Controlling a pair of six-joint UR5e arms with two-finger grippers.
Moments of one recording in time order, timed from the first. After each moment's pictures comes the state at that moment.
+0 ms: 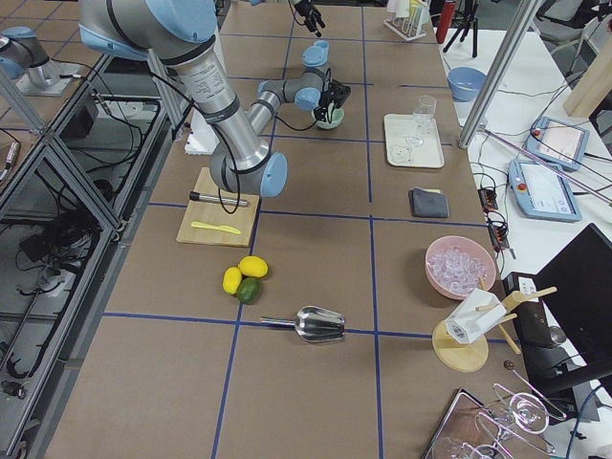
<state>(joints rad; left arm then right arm) -0.50 -1.00 -1.91 -2.89 -1.28 -1.05 0.44 -0.78 1.52 -1.22 1.72 1.92</state>
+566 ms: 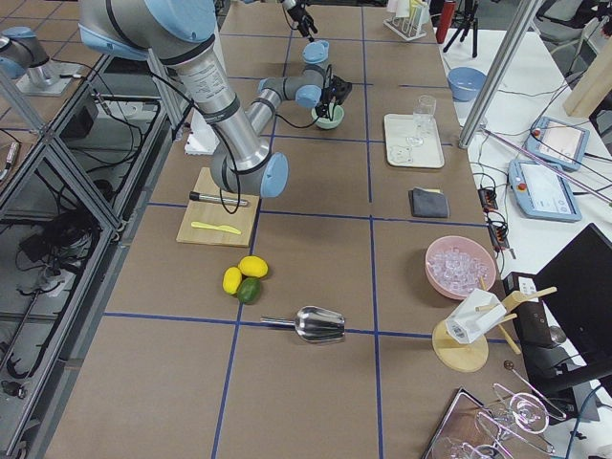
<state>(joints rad) -0.28 -0.97 -1.85 -2.93 -1.13 -1.20 0.45 -0.79 1.55 -1.22 1.72 1.92</state>
